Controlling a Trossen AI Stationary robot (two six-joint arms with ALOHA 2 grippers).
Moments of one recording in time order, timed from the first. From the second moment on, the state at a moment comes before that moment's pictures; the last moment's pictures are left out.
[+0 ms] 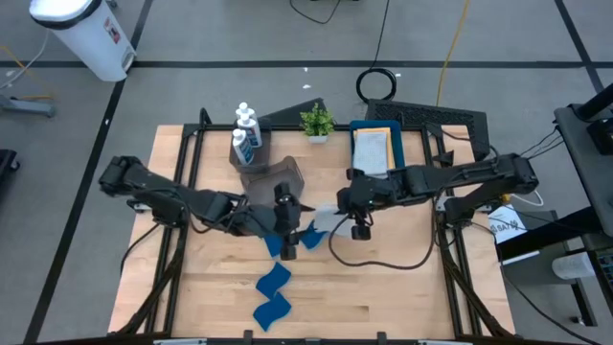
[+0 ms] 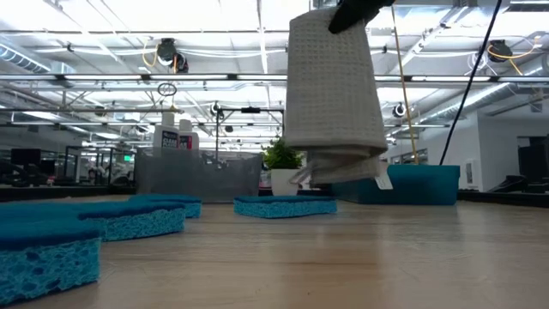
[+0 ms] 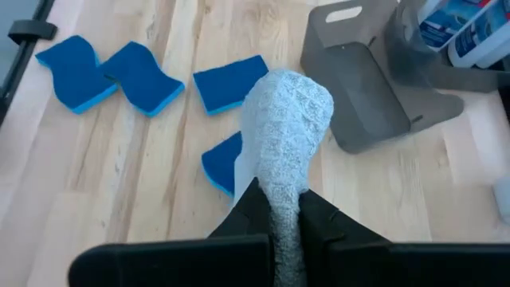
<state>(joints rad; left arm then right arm) -0.32 1.52 1.31 -0.24 -0.45 -0.03 0.14 1.42 1.34 -0.72 0.11 0.02</state>
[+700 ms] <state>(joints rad) -0.42 1.33 1.22 -0.32 -0.42 -0.01 0.14 1.34 1.34 -0.89 0.19 0.07</state>
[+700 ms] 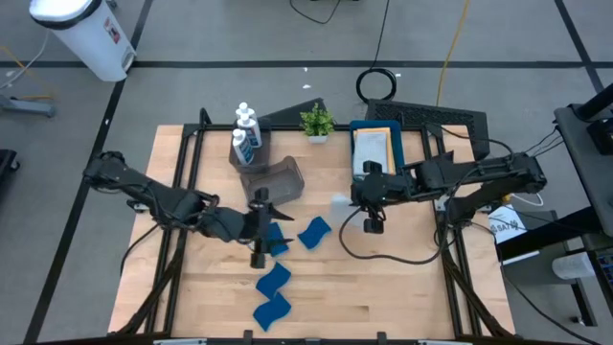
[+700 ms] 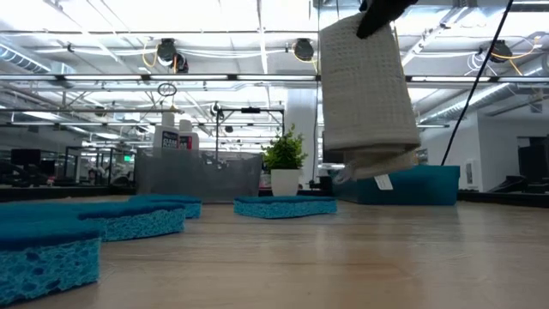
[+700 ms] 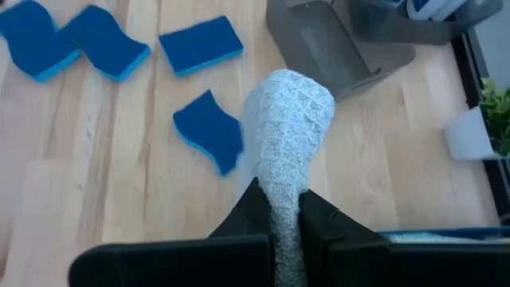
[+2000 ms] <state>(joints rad) -0.32 0.12 0.21 -0.08 -0.21 0.01 0.08 1.19 1.34 -1.01 0.18 0.03</state>
